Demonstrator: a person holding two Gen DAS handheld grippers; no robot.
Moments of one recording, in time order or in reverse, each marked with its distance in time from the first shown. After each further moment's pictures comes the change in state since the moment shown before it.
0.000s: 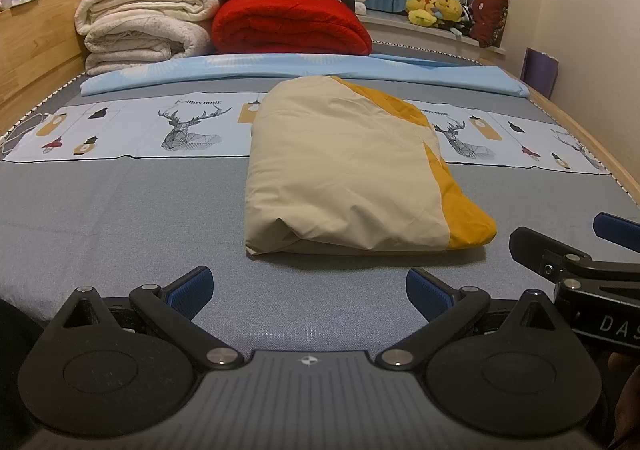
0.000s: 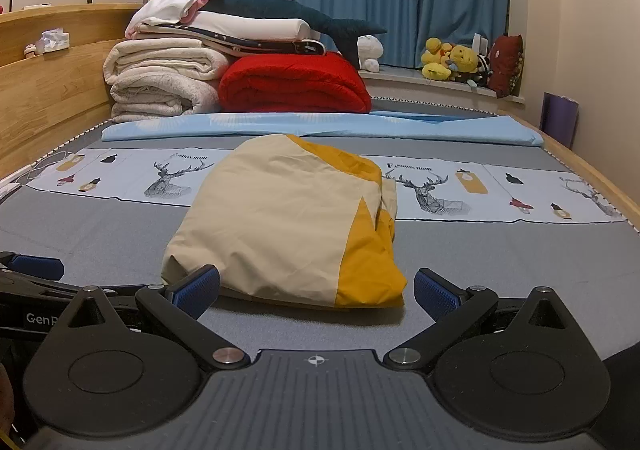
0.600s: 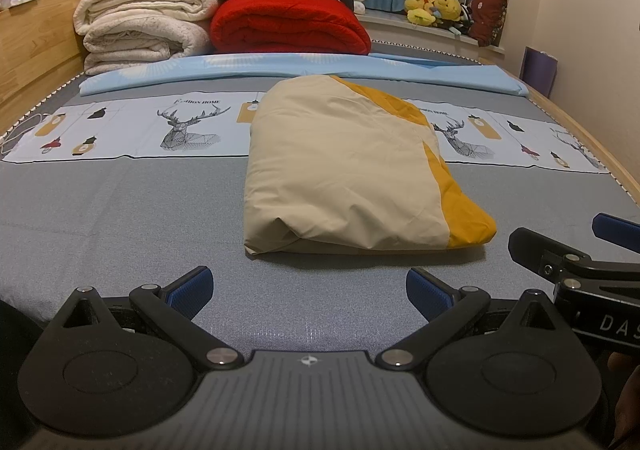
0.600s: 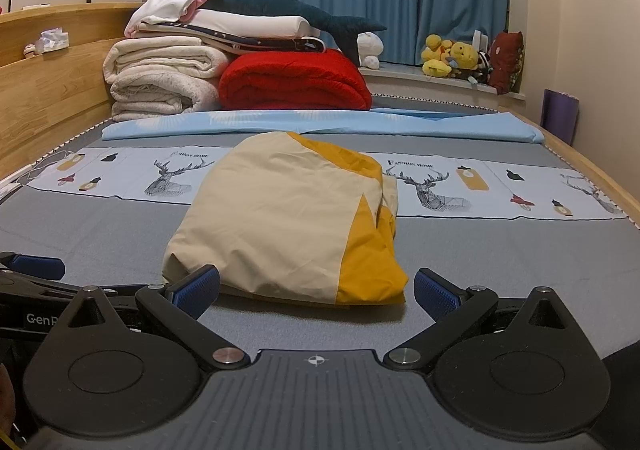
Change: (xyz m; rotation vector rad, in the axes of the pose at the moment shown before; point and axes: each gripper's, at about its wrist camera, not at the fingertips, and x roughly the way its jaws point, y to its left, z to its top) left arm 0.000 -0.001 0.000 0.001 0.000 0.001; right arm 0.000 0.001 -0.001 0.002 0.004 0.000
